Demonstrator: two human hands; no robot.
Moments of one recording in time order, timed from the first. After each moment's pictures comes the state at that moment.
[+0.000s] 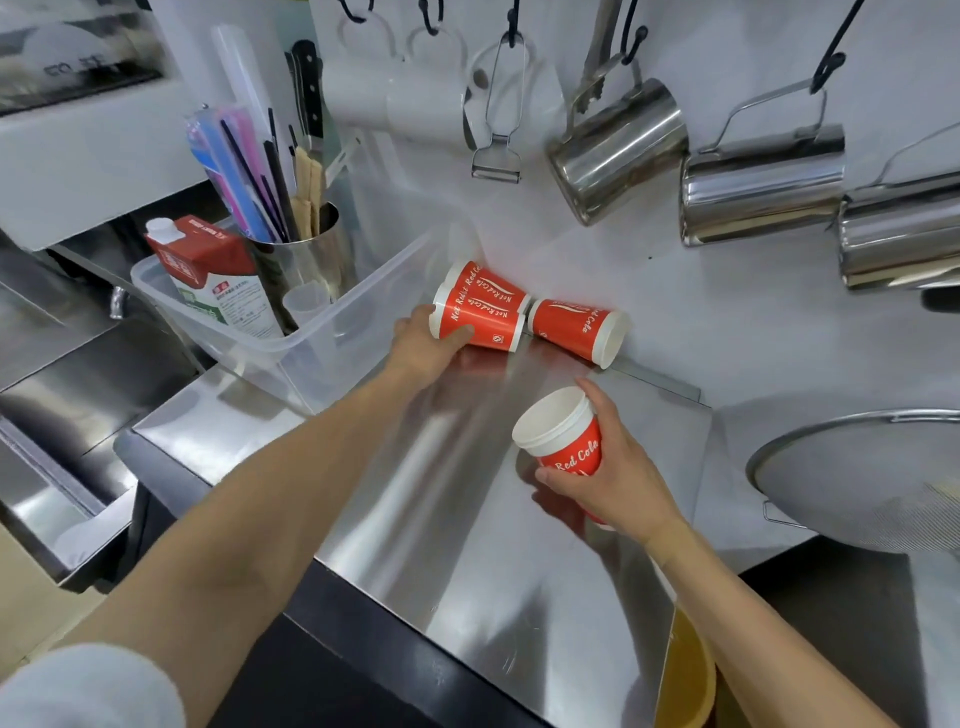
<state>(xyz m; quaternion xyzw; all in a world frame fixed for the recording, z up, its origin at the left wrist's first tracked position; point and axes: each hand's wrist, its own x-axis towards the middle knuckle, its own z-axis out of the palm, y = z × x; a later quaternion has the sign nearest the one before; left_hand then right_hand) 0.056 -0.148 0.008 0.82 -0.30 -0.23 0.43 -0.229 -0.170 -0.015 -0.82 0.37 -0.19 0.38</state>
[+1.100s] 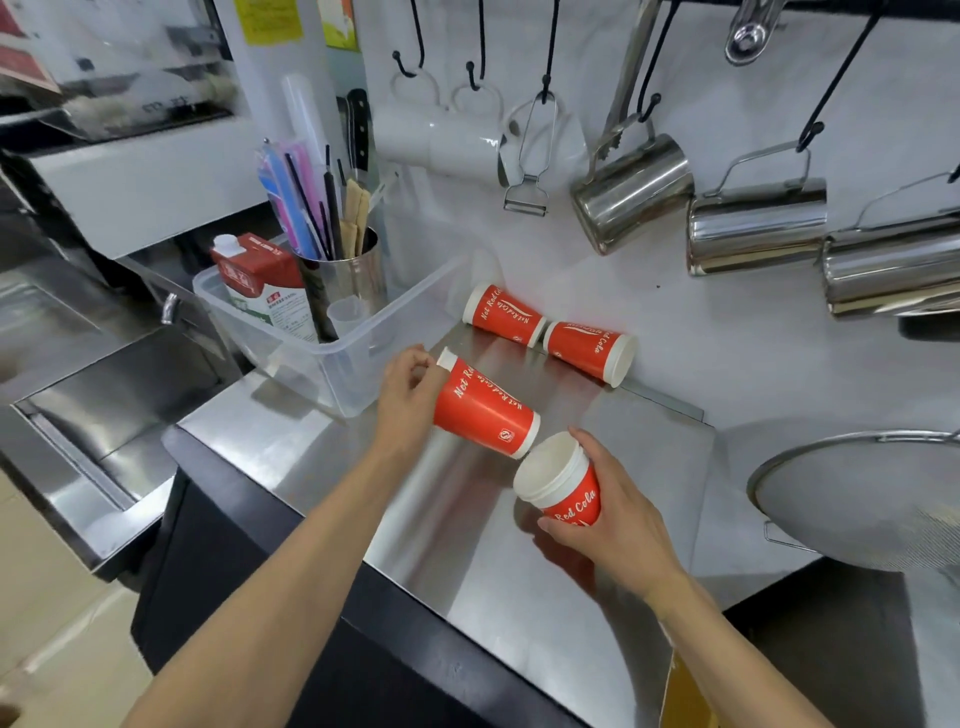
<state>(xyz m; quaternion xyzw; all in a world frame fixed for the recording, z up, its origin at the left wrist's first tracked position) 0.004 -0.036 0.041 0.67 -0.26 -0.21 0.67 -0.242 -0.117 -0.020 -0.86 0.36 -0.18 0.31</state>
